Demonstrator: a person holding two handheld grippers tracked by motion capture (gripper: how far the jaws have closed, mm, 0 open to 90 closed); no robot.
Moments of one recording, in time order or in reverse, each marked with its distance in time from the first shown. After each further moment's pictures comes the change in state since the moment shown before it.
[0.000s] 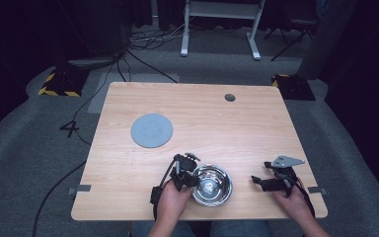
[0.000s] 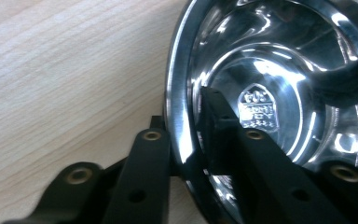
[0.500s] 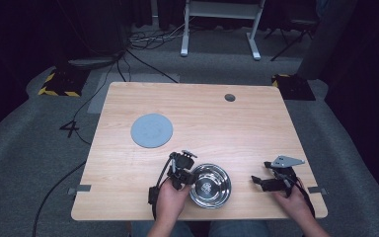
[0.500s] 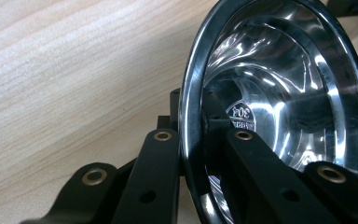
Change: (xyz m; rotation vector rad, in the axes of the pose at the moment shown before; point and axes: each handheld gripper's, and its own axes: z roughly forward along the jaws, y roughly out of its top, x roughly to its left) left arm 0.003 -0.001 -0.018 -0.073 -0.053 -0.035; right arm 0.001 0.000 0.000 0.001 -0.002 0.007
